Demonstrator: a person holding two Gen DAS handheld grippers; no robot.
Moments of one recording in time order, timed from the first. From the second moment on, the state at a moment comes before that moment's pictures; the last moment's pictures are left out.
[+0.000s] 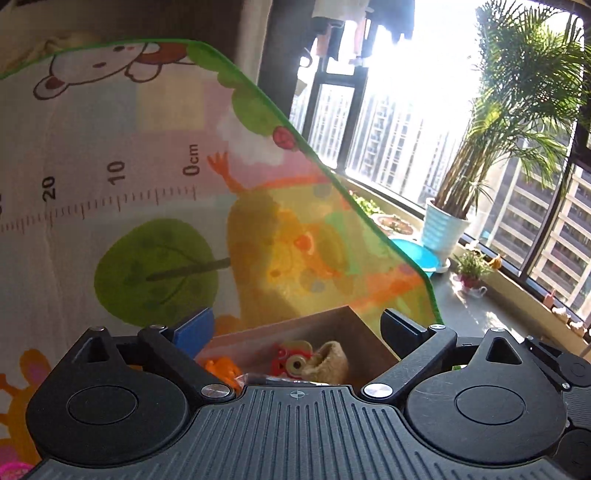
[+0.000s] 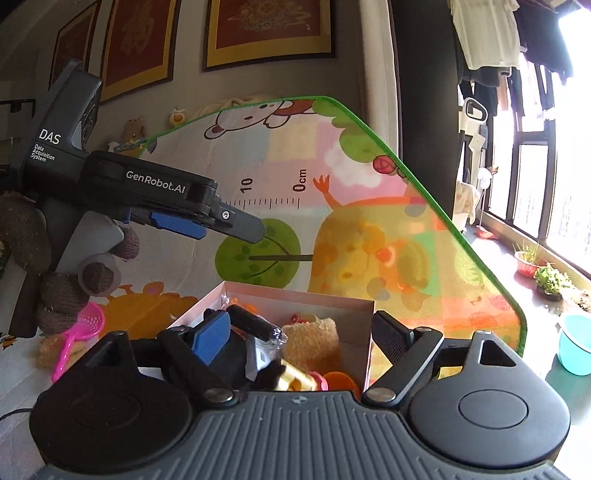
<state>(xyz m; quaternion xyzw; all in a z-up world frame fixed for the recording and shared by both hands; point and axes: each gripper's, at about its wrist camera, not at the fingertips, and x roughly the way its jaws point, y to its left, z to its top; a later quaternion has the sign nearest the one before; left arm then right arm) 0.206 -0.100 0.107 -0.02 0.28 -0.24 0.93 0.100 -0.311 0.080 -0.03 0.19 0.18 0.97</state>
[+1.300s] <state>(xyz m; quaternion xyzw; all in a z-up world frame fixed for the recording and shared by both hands) 0.025 0.098 -0.011 -0.09 0.31 -0.05 0.94 0.108 -0.023 0.045 -0.17 0.31 0.38 0.85</state>
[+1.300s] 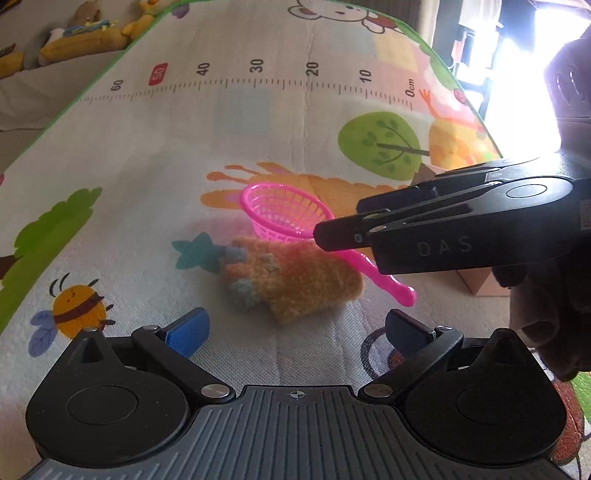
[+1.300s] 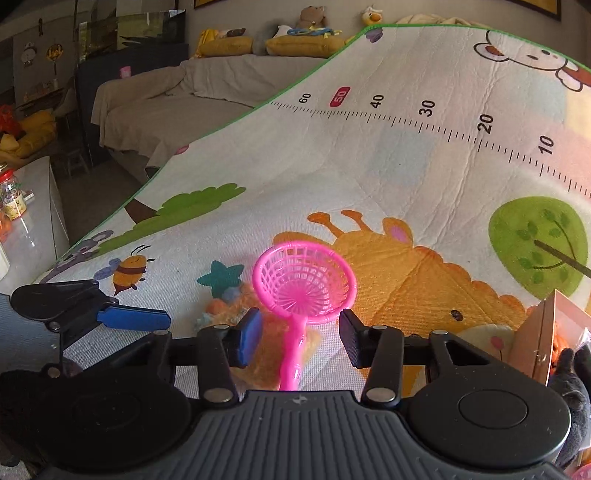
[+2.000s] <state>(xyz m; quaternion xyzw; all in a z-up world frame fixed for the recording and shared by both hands) 0.026 0.098 -0.013 -0.09 0.32 -0.05 0.94 0.141 -0.004 0.039 -0.16 0.33 0.39 0.85</state>
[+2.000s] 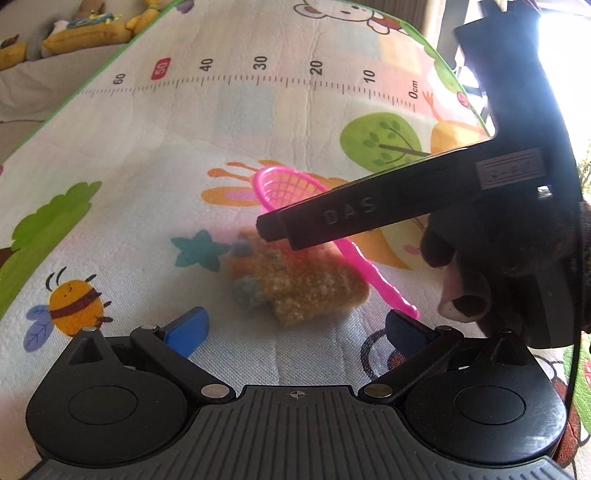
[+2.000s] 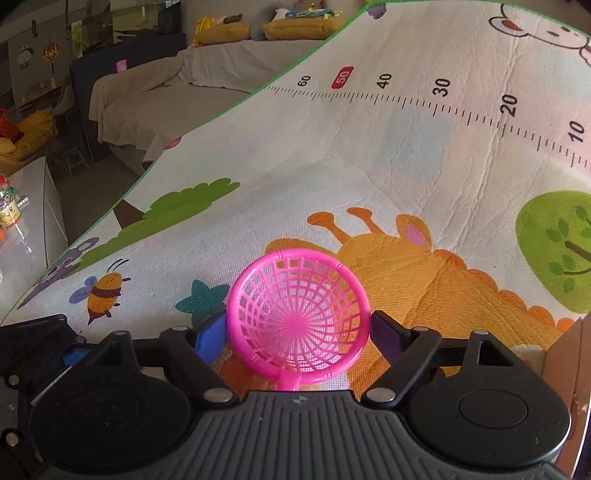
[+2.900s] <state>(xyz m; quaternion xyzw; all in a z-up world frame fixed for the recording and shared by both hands) 0.065 0.055 -0.011 0.00 0.36 0.00 0.93 -0.045 -0.215 0.033 -0.05 0.30 0.27 0.92</state>
